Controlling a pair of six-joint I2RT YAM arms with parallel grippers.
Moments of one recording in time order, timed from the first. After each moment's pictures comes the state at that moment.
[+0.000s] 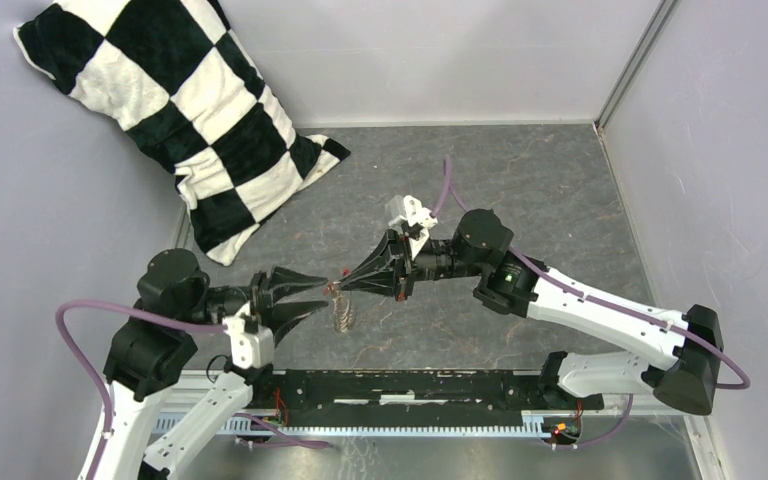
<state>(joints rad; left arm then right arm) -0.45 0.53 1.08 -0.86 1.02 1.12 1.06 1.21 1.05 0.31 -0.63 0.22</state>
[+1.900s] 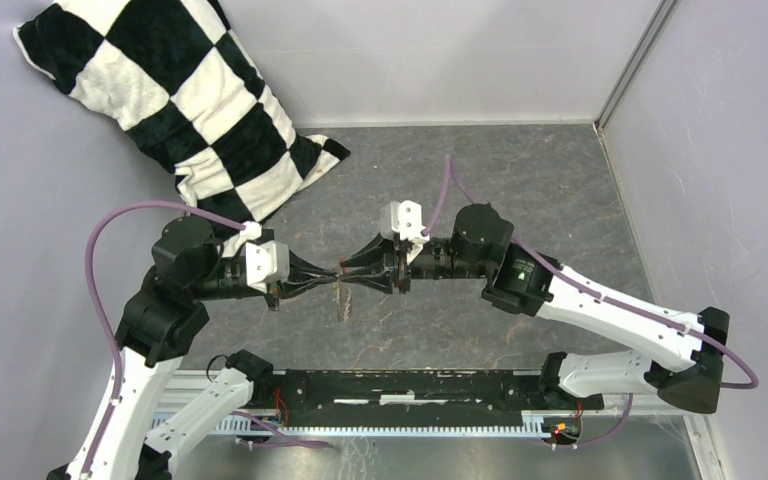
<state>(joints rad) -0.45 0.69 1.17 -0.73 0.93 0.41 1.11 1.18 1.12 0.10 -0.45 -0.06</state>
